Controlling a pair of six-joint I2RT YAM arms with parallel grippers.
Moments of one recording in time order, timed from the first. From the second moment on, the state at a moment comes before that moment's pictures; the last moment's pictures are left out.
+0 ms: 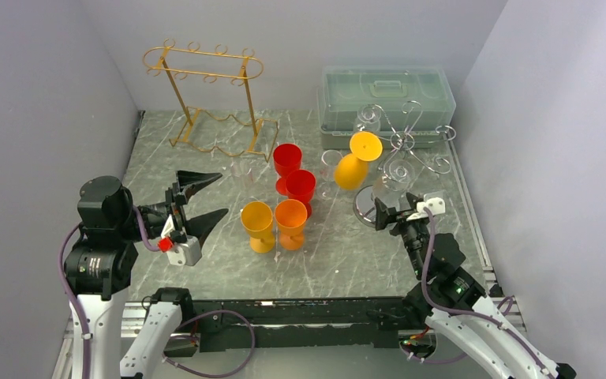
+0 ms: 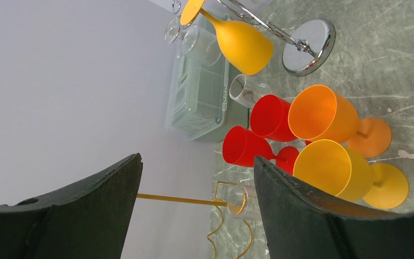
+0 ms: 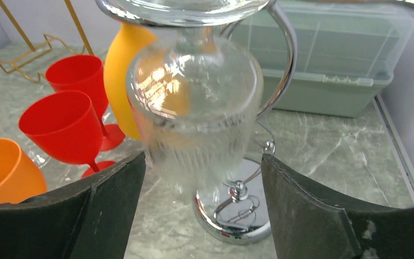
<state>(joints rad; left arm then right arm) -0.03 0.66 1.17 -0.79 1.17 1.29 0.71 0.25 0.40 -0.06 0.51 -0.01</state>
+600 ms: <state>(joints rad) -0.03 0.66 1.17 -0.80 1.17 1.30 0.71 0.30 0.82 -0.50 0.32 0.17</state>
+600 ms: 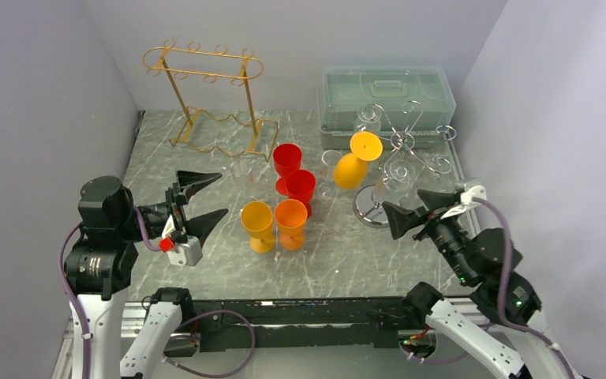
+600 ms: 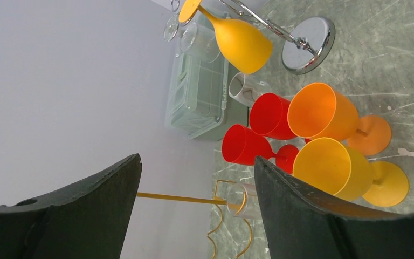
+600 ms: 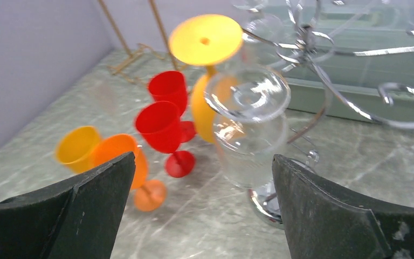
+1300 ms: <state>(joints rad) -0.03 0.65 1.19 -0.84 1.14 1.18 0.71 1.12 1.67 -0.77 0.49 0.20</state>
